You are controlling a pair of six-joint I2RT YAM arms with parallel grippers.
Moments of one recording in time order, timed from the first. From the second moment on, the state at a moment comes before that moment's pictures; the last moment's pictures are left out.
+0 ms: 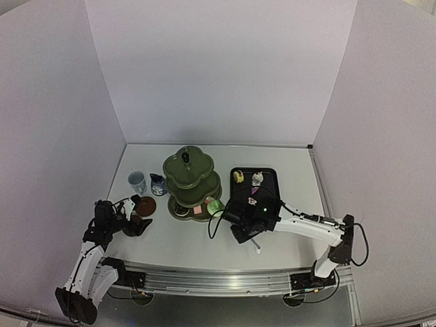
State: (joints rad) left arm -0.10 0.68 0.49 -0.42 0.53 0.39; right arm 1.18 1.69 1.67 -1.31 0.19 0.63
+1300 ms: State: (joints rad) left arm -0.01 0.56 0.54 -0.53 0.40 0.45; right arm 1.33 2.54 2.46 -1.09 0.62 0.26
